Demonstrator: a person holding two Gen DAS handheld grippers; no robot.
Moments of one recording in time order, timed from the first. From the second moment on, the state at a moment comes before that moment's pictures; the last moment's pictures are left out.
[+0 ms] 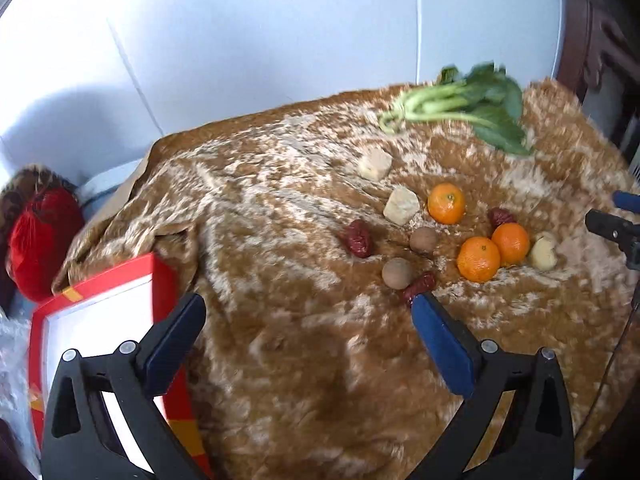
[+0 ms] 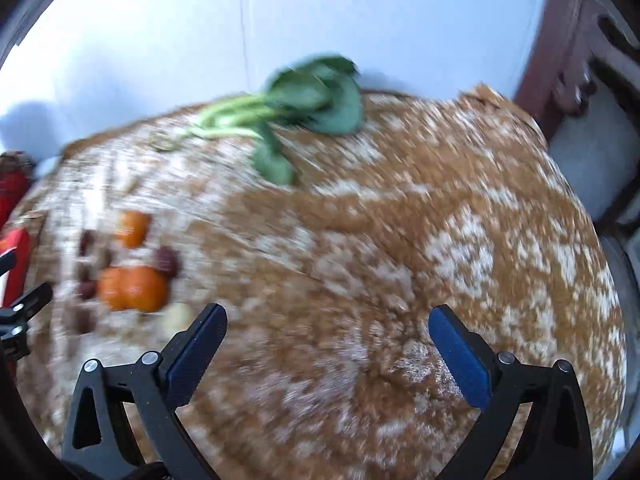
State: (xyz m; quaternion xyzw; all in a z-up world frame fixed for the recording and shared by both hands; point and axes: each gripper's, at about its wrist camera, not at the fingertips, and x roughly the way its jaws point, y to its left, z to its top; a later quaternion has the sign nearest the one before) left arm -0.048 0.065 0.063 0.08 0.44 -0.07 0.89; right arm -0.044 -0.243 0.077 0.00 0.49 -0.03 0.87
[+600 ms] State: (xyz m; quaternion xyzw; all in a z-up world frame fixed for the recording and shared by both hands) left arm -0.037 -0.011 0.047 0.10 0.49 -0.15 0.85; right arm -0.015 -0.213 0.068 0.09 0.59 0.16 0.79
